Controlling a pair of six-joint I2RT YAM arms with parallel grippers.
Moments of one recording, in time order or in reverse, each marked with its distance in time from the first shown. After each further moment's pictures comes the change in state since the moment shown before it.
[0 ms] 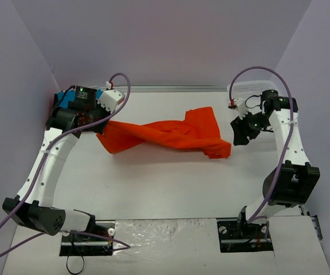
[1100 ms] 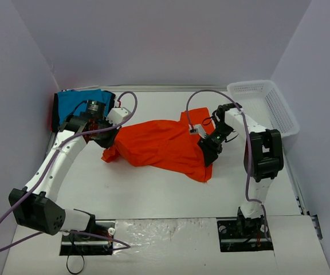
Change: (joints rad) left arm -0.001 -0.013 -0.270 0.030 0.117 -0.008; right arm 0.324 0.343 -0.118 -0.072 -0.116 -0.090
